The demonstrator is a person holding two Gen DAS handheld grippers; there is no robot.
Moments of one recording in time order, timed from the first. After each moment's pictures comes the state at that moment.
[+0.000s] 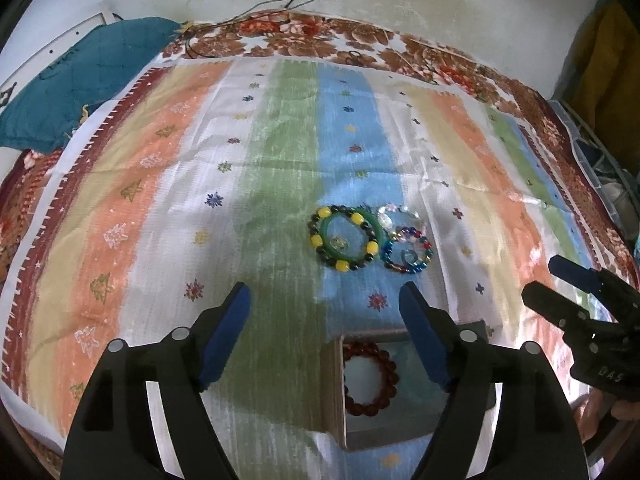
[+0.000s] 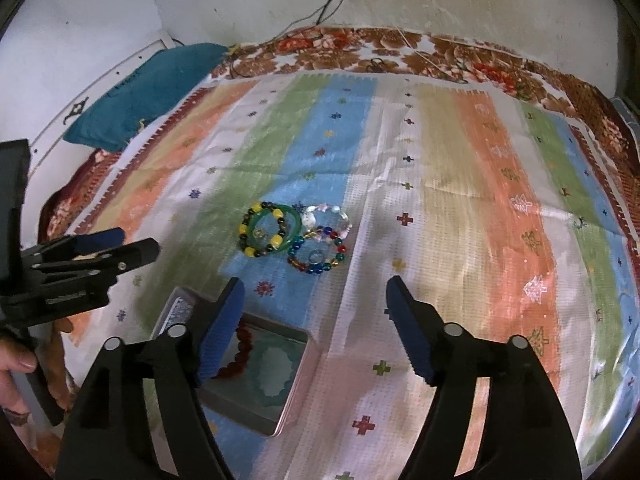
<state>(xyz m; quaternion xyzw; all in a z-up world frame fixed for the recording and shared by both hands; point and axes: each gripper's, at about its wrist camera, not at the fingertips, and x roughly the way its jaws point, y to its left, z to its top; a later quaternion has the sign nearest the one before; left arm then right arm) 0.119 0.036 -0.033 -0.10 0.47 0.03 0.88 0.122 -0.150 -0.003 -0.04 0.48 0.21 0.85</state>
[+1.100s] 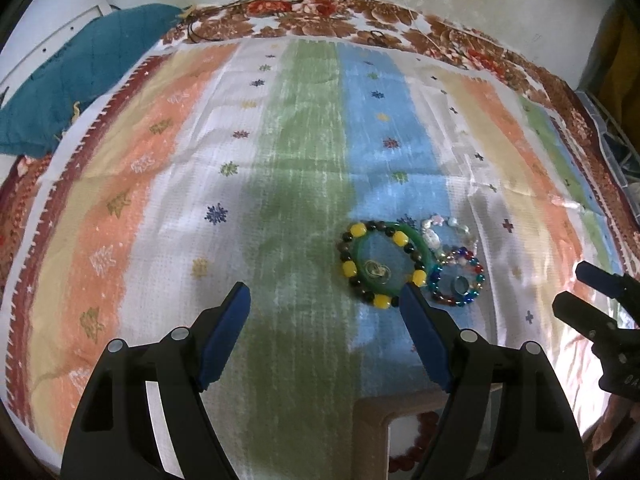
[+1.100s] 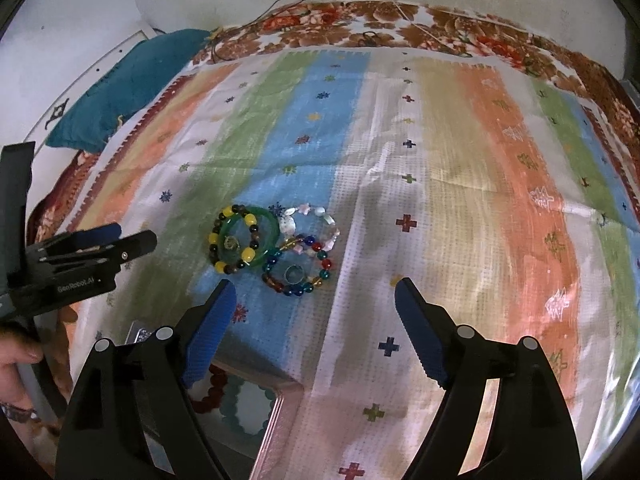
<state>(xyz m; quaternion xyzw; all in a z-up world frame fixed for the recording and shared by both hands) 0.176 0.055 -0.069 -0.09 0.50 0.05 0.86 0.174 -0.145 -0.038 -0.03 0.51 0.20 0.84</state>
